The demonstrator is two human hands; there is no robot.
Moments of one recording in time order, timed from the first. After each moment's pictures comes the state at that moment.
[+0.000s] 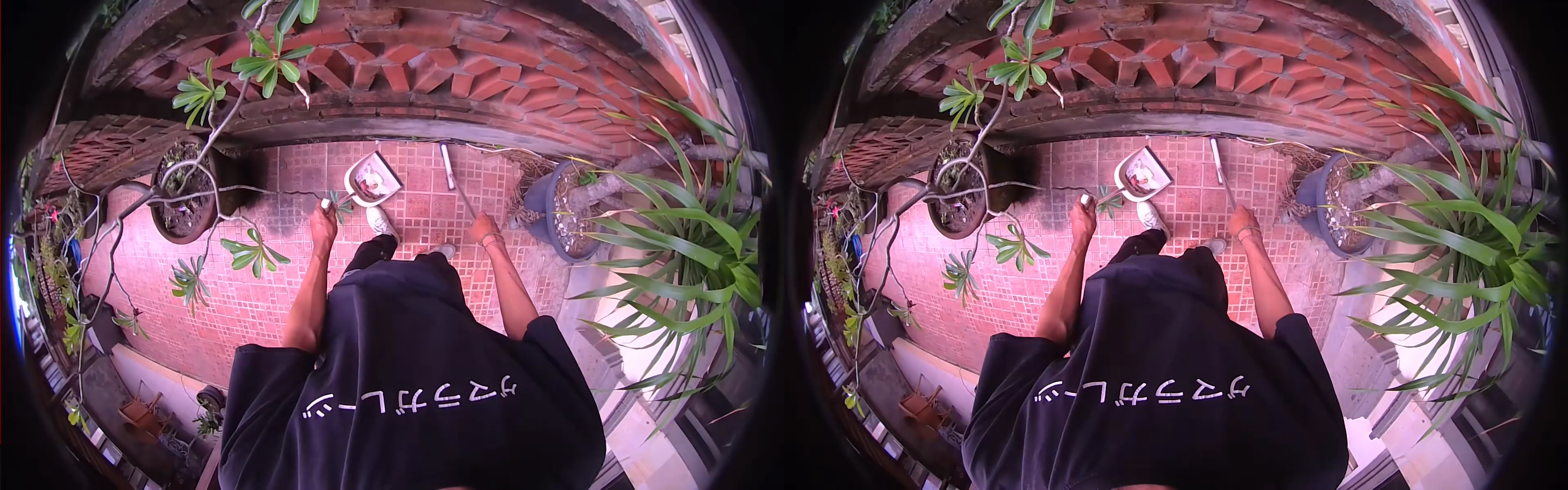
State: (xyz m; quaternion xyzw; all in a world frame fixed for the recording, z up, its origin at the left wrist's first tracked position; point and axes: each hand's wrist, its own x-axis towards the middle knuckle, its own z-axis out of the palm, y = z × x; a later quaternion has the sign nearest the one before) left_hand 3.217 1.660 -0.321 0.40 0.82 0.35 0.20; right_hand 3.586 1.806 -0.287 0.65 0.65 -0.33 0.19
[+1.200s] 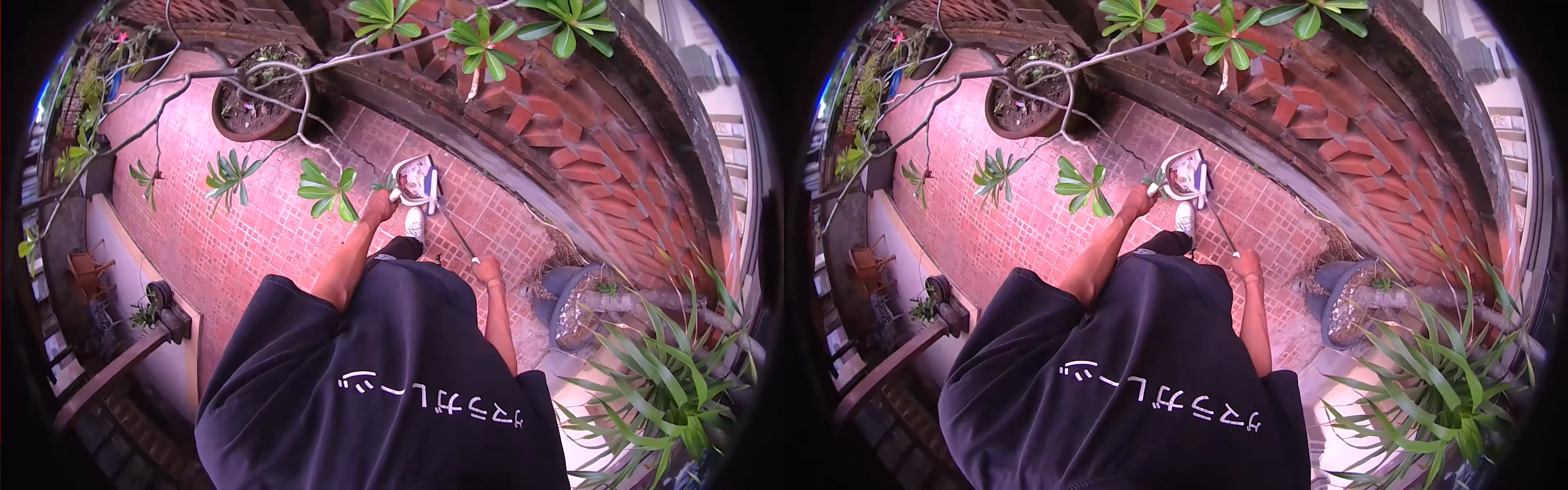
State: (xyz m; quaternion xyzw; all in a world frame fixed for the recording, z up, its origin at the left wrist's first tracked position) left_hand 3.171 1.614 -0.377 0.34 0.85 0.21 0.36; right_hand 3.486 1.756 -0.298 0.45 0.78 -0.39 0.21
